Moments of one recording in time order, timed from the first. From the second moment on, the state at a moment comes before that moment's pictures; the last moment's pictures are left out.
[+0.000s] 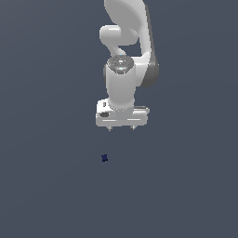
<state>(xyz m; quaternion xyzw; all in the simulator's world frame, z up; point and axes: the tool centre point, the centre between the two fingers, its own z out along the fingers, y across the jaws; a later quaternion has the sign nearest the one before) 0.008 0.011 0.169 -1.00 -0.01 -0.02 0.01</state>
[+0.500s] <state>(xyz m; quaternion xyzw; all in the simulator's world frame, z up) 0.016 0.007 0.185 -1.00 -0.01 -0.03 0.00</state>
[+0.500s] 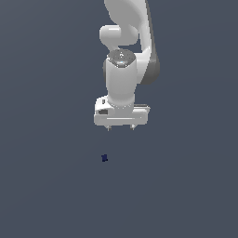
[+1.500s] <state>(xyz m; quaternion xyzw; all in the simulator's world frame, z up) 0.050 -0.024 0.141 -1.00 -0.05 -0.02 0.00</state>
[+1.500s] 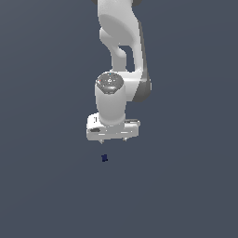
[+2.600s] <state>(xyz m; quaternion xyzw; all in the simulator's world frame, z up) 0.080 -0.072 0.063 -0.99 -0.10 0.00 0.00</state>
